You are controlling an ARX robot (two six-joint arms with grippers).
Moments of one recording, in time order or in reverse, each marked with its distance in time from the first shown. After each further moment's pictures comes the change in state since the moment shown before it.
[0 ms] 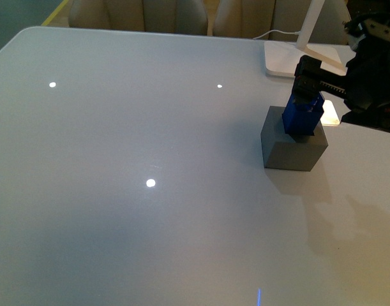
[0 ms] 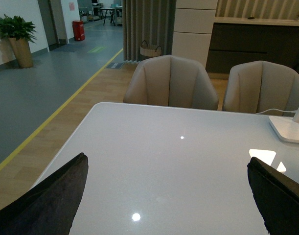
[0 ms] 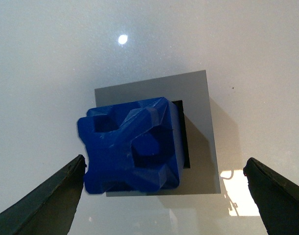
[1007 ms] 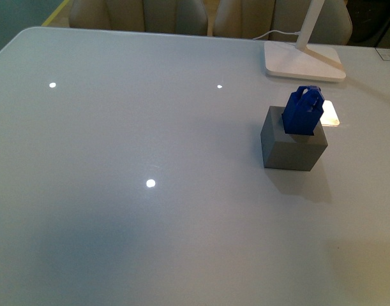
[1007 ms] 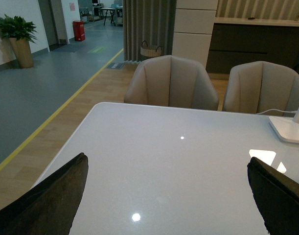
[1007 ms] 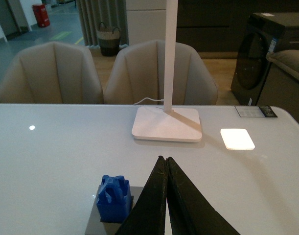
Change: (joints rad) left arm 0.000 0.000 0.000 0.000 0.000 0.000; right arm -0.091 -0.733 -0.889 0.966 0.055 -0.338
